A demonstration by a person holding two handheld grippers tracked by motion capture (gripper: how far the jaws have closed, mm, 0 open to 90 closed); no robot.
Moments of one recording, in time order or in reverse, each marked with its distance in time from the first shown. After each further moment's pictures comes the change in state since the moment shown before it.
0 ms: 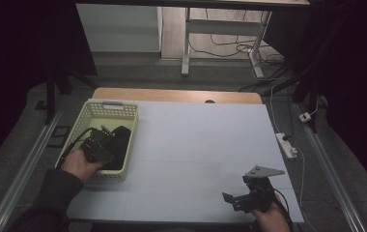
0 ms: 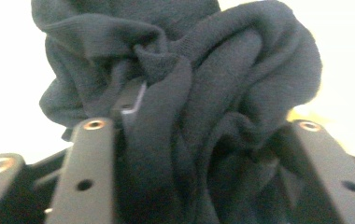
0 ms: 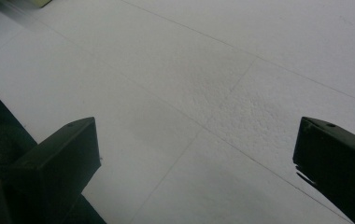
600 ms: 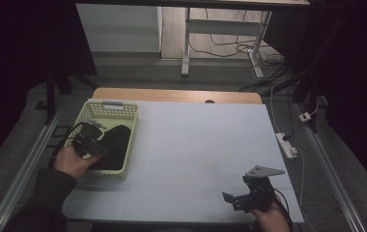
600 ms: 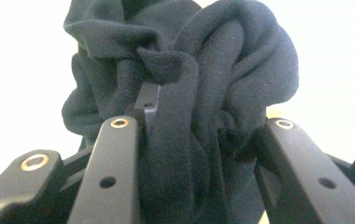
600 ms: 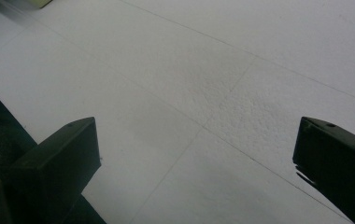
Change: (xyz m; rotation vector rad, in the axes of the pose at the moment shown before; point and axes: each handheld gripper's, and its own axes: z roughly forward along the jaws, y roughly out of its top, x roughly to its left) left arm 0.002 -0.006 -0.041 -0.193 -0.028 0.006; right arm -0.001 0.000 0.000 0.002 0.000 0.003
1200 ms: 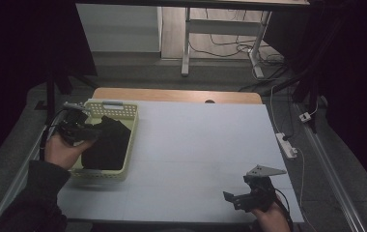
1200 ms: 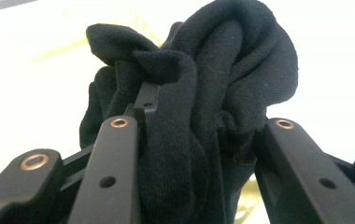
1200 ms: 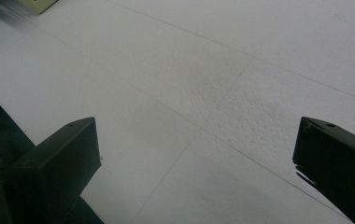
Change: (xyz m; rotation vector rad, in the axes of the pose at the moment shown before) left arm 0.006 0.018 -0.056 -0.227 -0.104 -0.018; right arm -0.002 0.000 -0.001 -0.011 0.000 0.024
